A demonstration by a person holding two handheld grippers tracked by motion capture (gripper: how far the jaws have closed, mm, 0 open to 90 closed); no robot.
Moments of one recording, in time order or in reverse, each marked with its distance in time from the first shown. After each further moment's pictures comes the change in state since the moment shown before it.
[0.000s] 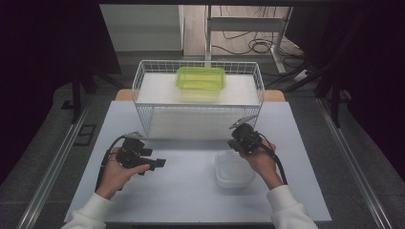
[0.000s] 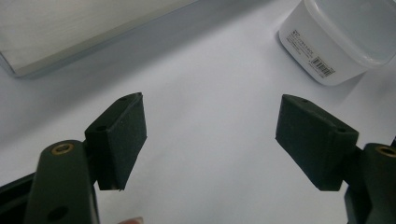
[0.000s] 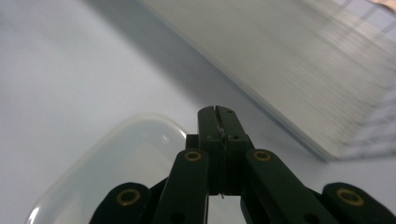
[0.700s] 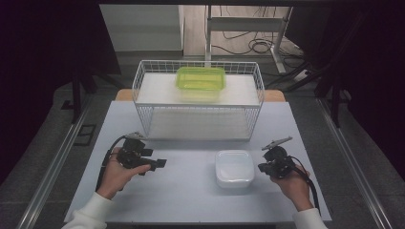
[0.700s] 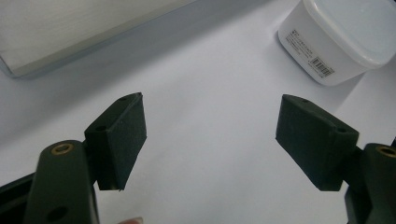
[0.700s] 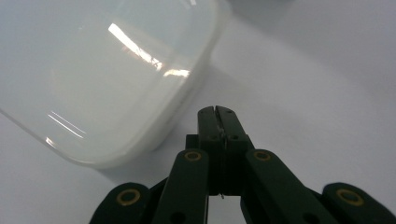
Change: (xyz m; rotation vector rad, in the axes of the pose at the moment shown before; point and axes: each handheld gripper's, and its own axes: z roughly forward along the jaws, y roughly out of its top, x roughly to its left) left arm -0.002 0.000 0.001 -0.001 0.004 -0.001; right arm -0.020 -0.093 -0.026 0.149 -0.018 0.160
